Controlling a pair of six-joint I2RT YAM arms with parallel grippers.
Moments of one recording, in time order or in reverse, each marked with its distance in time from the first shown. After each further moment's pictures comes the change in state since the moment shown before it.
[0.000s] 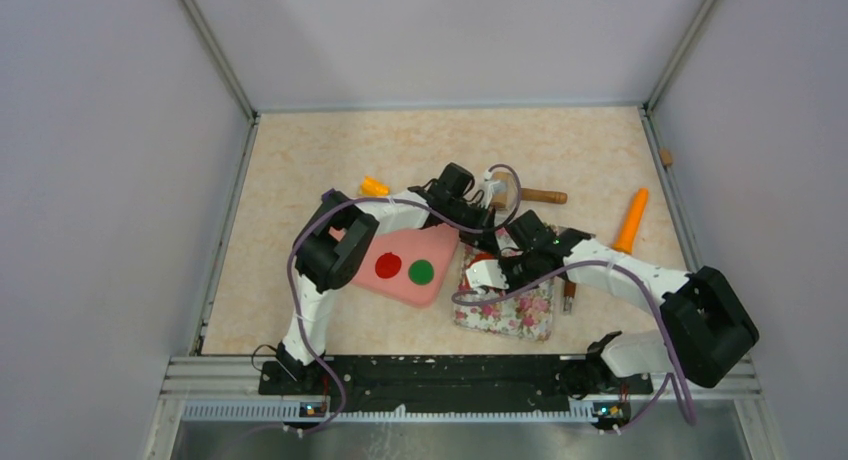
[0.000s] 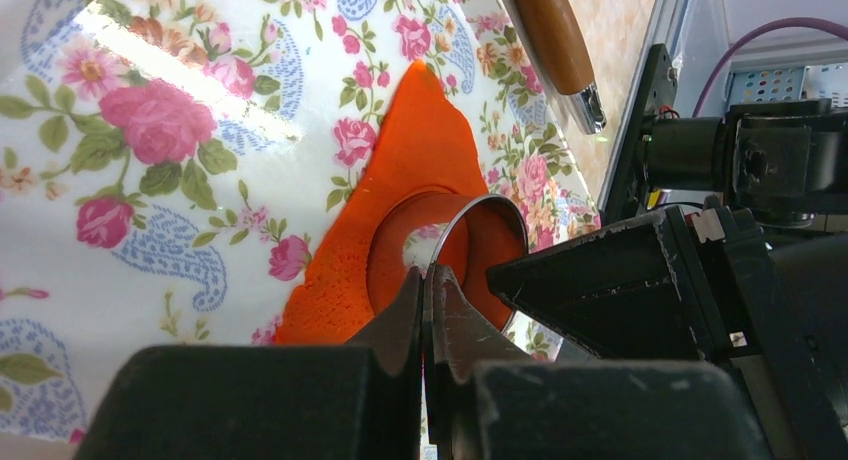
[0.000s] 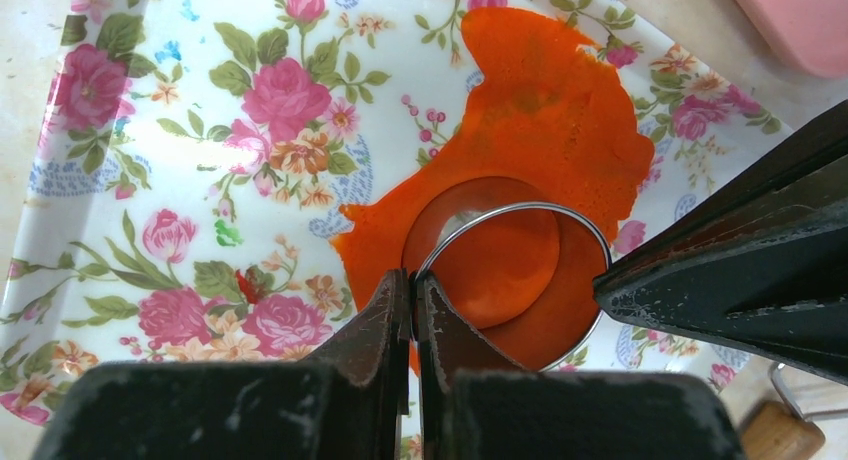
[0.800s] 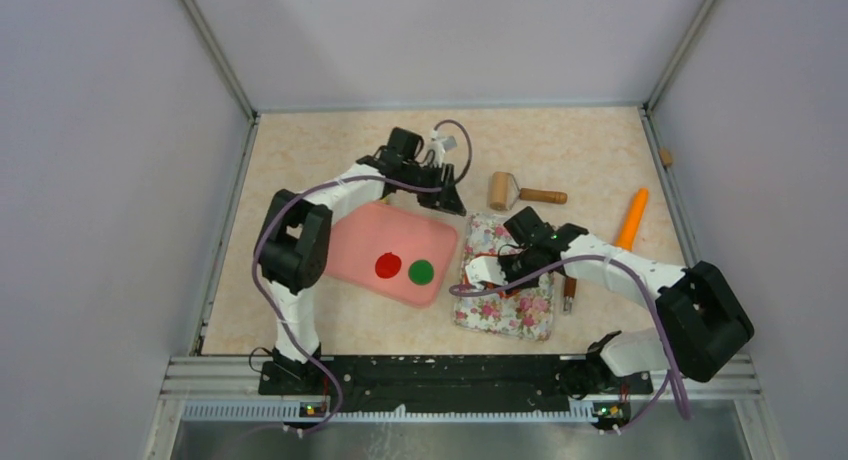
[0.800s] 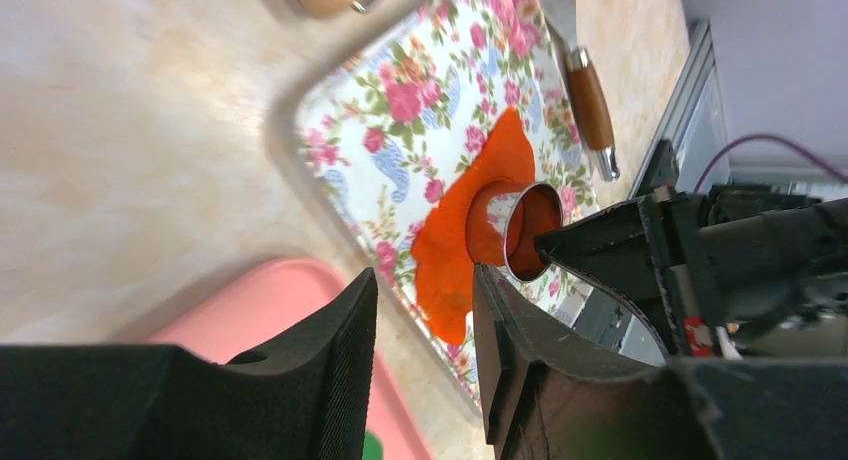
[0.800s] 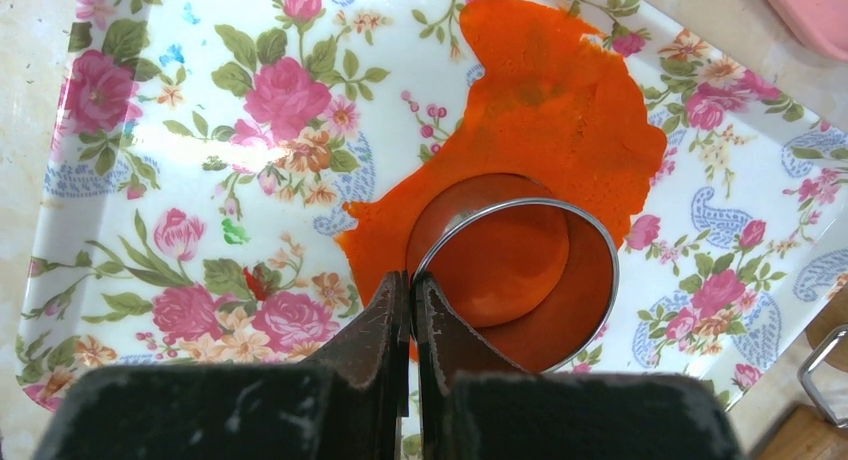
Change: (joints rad) left arm 0.207 -0.132 0.020 -0.167 -0.035 0.034; right arm -0.025 0.030 0.036 -0.049 -0.024 0.007
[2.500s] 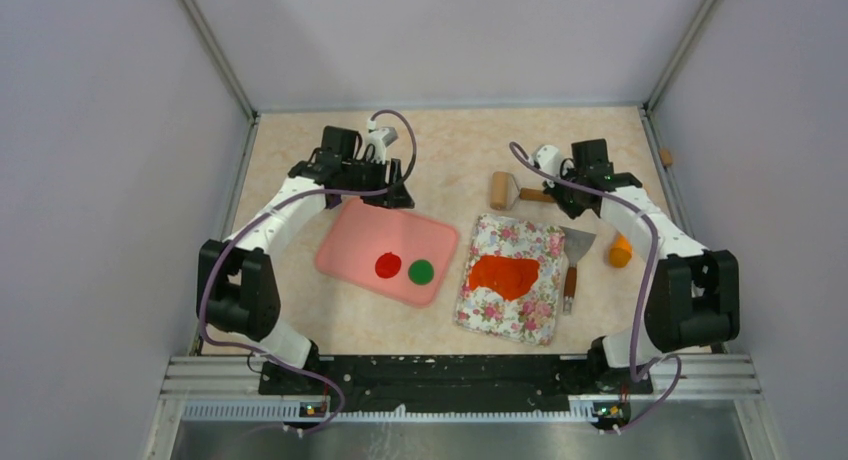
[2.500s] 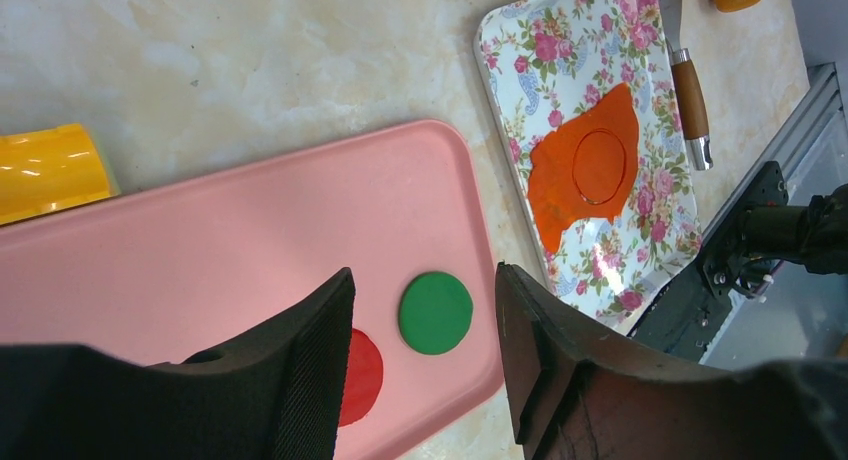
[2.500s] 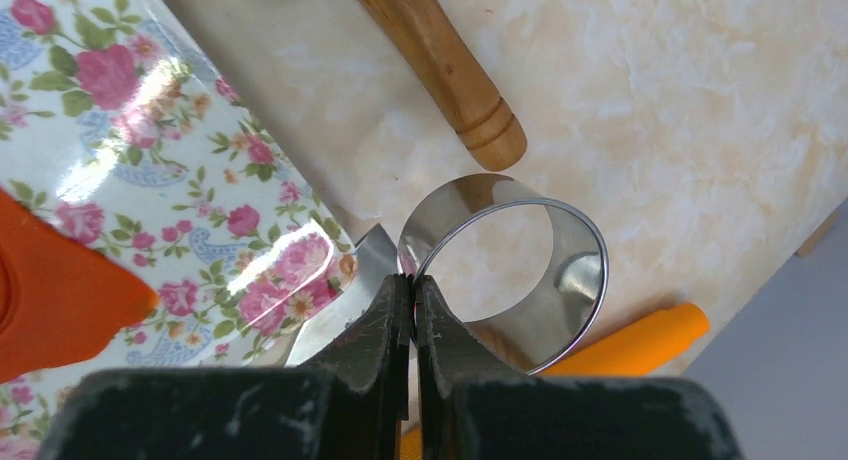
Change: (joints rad) left arm 0.240 -0.420 -0.204 -0.184 -0.162 0.183; right arm -0.474 0.101 0.311 0.095 0.254 0.518
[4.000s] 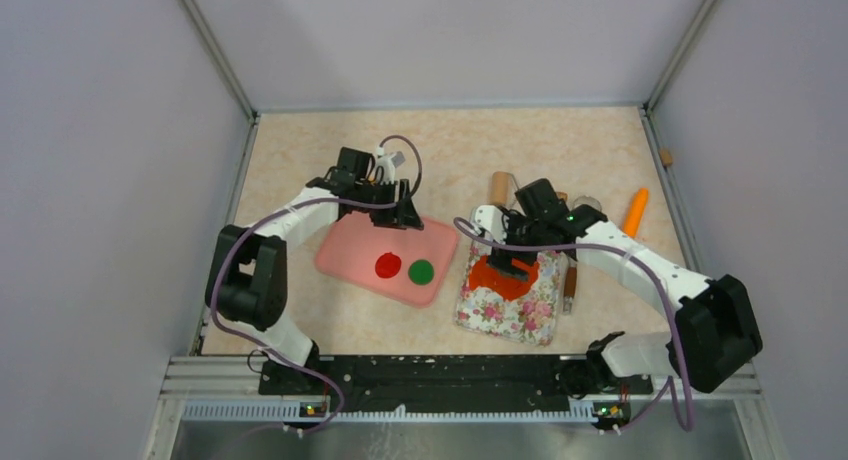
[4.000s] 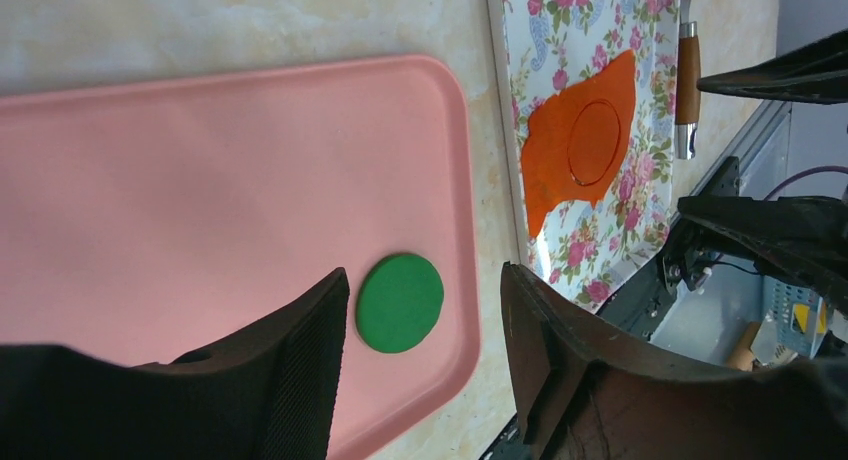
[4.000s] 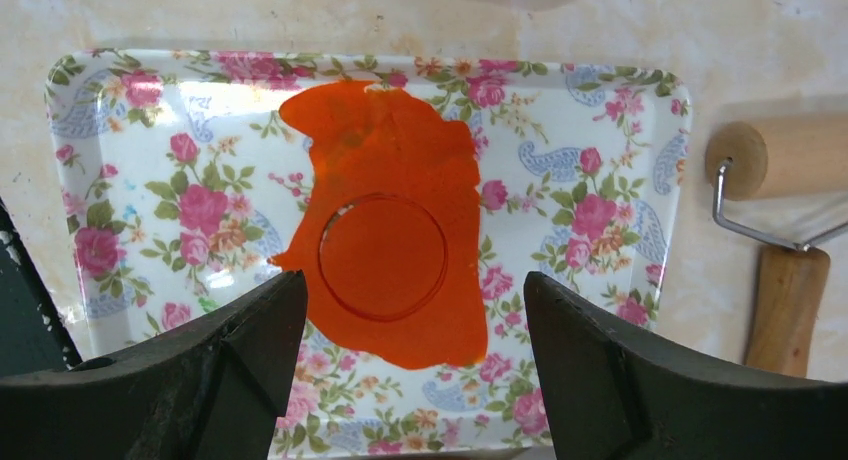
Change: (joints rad) left arm -0.032 0.051 -0.136 0.095 0.026 -0.148; right arm 0.389 -0.183 -0.149 -0.113 -0.248 -0.087
